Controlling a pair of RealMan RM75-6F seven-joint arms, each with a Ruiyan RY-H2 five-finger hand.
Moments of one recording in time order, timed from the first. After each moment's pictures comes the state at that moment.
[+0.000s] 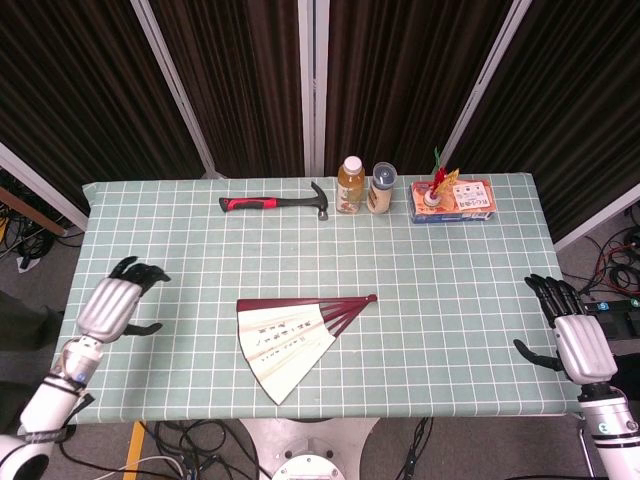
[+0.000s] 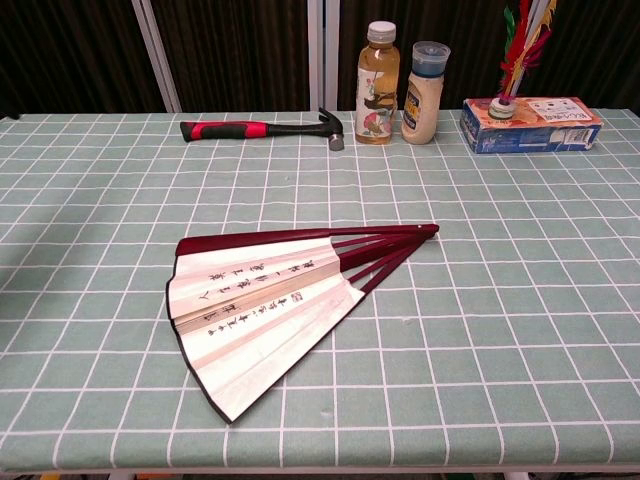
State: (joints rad) left arm -0.40 -1.18 -0.13 -1.63 1.48 1.09 0.03; right arm 0.16 -1.12 0.06 -1.52 -1.56 1.41 0.25
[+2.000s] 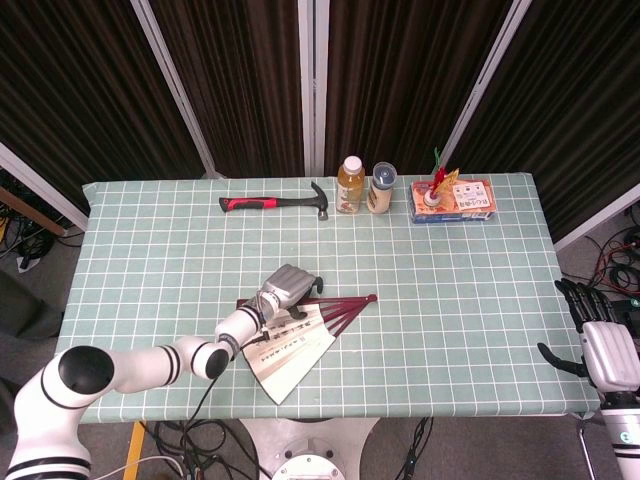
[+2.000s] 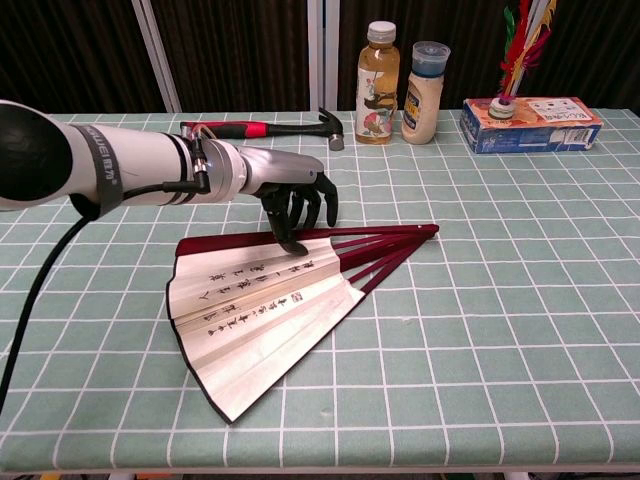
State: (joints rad) left arm -1.20 -1.76 -0.12 -1.15 0.75 0.53 0.27; right arm 0.12 -1.09 0.06 -1.52 -1.50 1.42 0.25
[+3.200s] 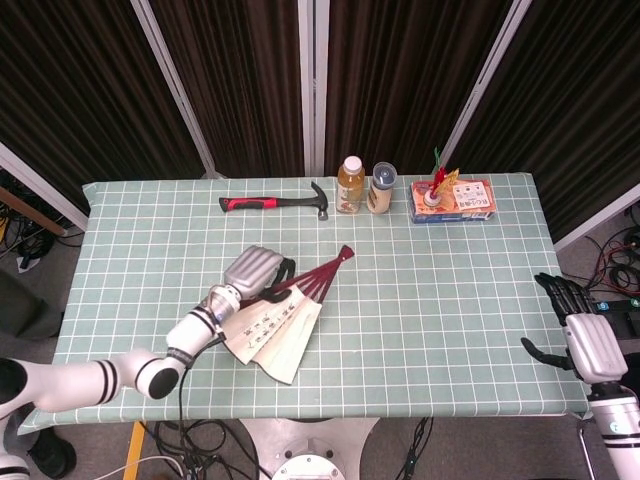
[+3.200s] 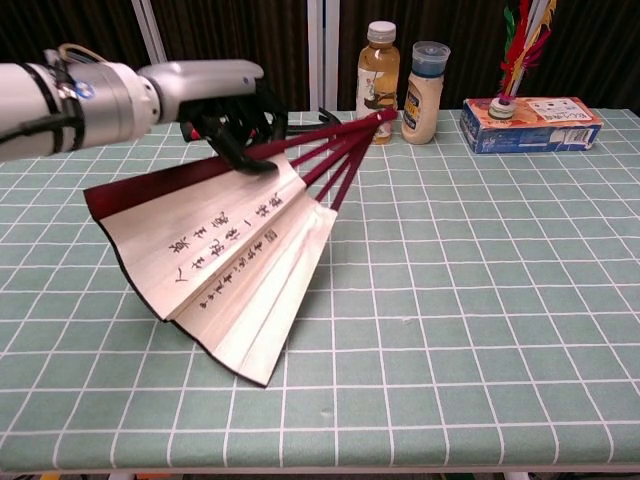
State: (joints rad) left arm -0.97 -1.48 -0.16 -1.52 1.04 0.85 0.05; right arm 0.17 -1.08 0.06 -1.53 -1.55 1.37 0.35
